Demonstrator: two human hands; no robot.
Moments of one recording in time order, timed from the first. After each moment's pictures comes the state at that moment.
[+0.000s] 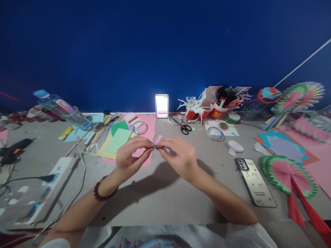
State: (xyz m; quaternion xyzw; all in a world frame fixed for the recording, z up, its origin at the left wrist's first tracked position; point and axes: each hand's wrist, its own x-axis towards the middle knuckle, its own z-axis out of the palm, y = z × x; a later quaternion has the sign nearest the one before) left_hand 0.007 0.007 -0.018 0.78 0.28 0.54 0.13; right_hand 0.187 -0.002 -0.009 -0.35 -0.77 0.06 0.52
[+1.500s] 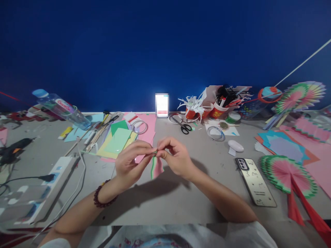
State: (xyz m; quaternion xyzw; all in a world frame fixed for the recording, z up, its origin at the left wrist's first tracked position) left_hand 0.017 -0.008 -0.012 0.74 0.28 0.58 0.19; right_hand 0.178 0.003 -0.028 -0.27 -0.65 0.42 0.57
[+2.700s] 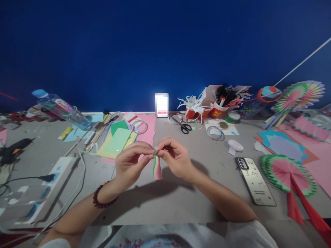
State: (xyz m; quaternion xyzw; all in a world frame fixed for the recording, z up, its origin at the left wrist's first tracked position) left_hand 0.018 -0.011 -0.020 0.68 0.27 0.60 0.32; right_hand 0.177 -0.004 -0.026 -0.27 -0.63 0.43 0.59
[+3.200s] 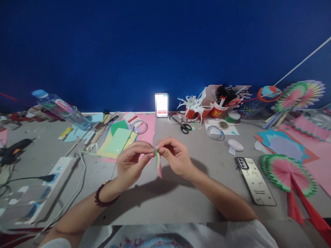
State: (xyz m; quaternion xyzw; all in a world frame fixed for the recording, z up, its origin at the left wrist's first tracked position) left_hand 0.020 -0.009 -0.024 0.68 0.27 0.61 0.32; right_hand 0.177 -0.001 -0.029 -0.30 -0.60 0.46 0.59
